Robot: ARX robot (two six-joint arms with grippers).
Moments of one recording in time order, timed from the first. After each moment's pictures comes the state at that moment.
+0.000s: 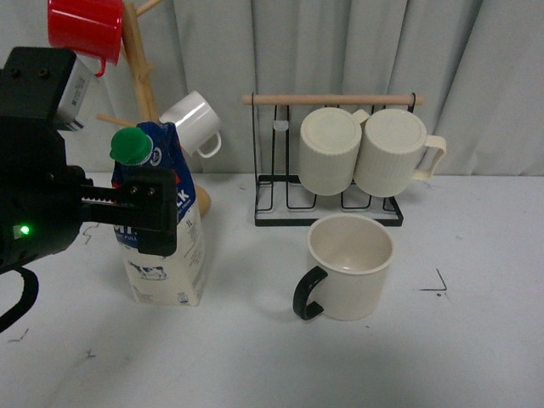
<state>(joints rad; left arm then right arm) -0.27 1.68 0.56 0.74 -0.11 -0.04 0.00 0.00 0.01 0.00 0.00 0.00</state>
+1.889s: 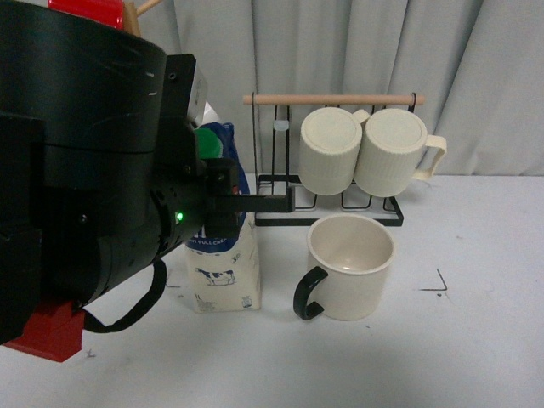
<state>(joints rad) -0.48 1.82 0.74 0.70 -0.31 -0.21 0.00 0.00 0.01 0.00 0.00 0.00</state>
